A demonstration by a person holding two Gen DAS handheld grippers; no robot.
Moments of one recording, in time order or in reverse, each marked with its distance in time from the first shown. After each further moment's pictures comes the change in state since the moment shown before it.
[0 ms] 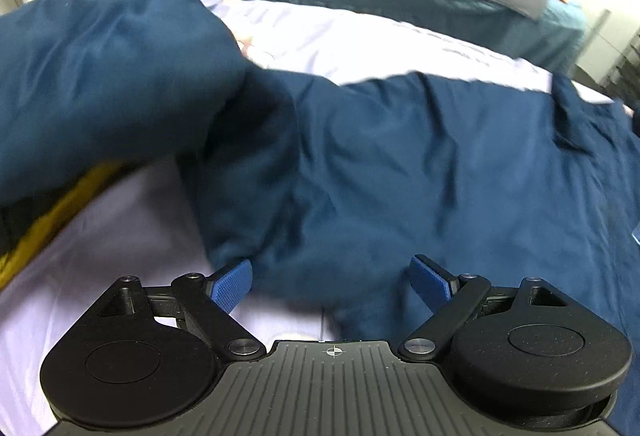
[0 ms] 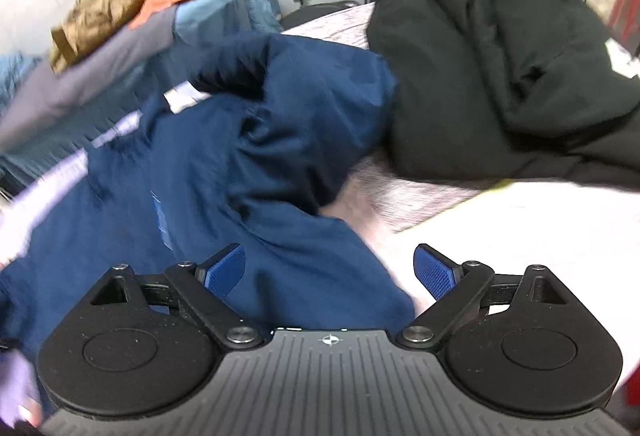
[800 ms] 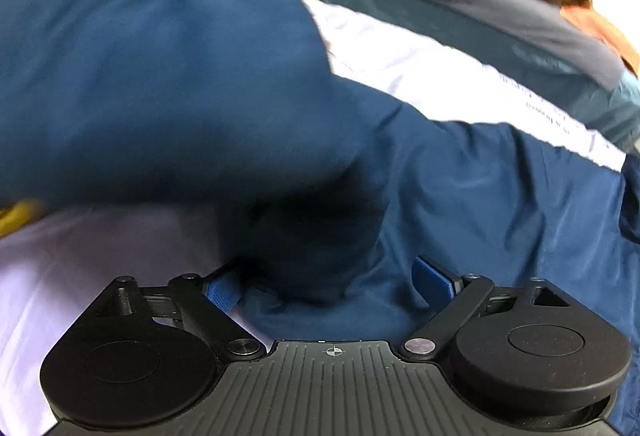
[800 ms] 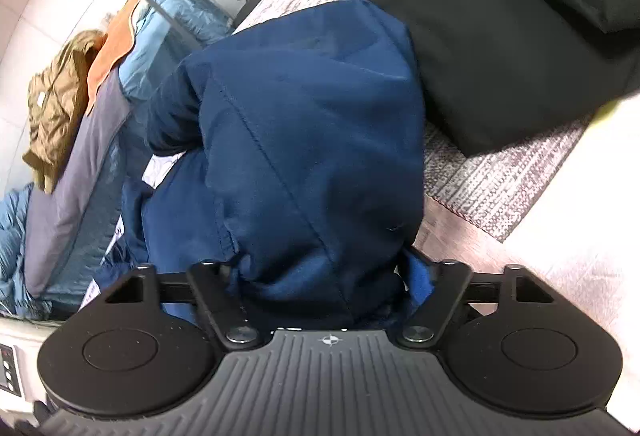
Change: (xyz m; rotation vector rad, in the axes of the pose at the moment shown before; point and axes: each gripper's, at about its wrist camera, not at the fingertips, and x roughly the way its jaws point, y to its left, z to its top) left arm 0.045 0.015 0.018 -0.194 -0.058 0.086; right arm 0.093 -0.009 0.039 0.362 0.073 0.047
